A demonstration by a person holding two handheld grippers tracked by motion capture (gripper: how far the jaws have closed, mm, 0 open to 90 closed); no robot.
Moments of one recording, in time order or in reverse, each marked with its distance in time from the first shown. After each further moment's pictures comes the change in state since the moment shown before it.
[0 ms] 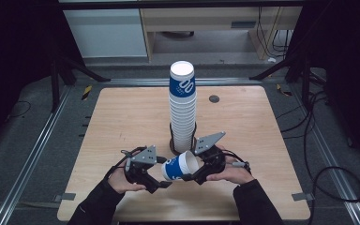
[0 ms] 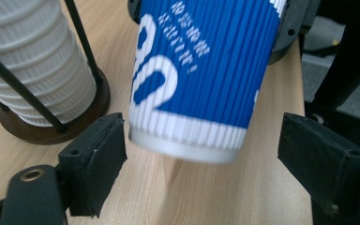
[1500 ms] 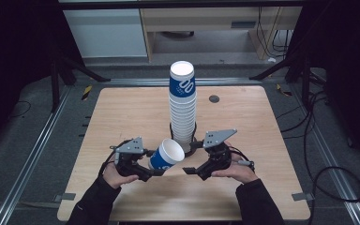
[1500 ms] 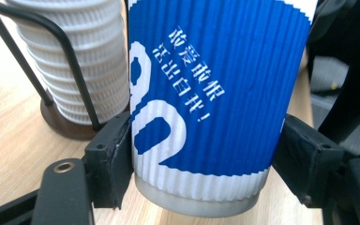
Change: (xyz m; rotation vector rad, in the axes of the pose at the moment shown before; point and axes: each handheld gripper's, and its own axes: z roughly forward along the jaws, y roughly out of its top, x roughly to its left) left arm 0.026 -0.018 -0.027 -0.215 0.008 -0.137; right arm -0.004 0.002 -0.023 -0.158 -0.080 0.005
